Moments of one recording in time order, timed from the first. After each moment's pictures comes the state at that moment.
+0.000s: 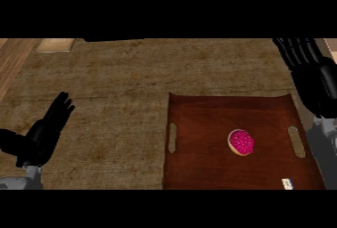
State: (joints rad) left arm -0.04 0.44 -0.11 -1.41 0.37 0.07 -0.05; right arm -0.41 -0.40 0.01 -1.60 -0.29 0.06 -0.02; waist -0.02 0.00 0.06
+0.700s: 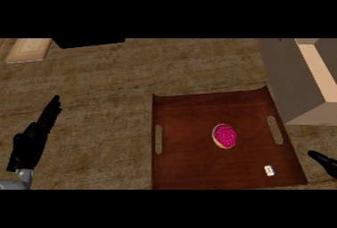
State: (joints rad) left arm -0.03 0.52 -0.15 -1.38 0.16 0.17 -0.07; right arm 0.11 -0.28 -0.37 -1.57 -0.23 -0.08 -0.74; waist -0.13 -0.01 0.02
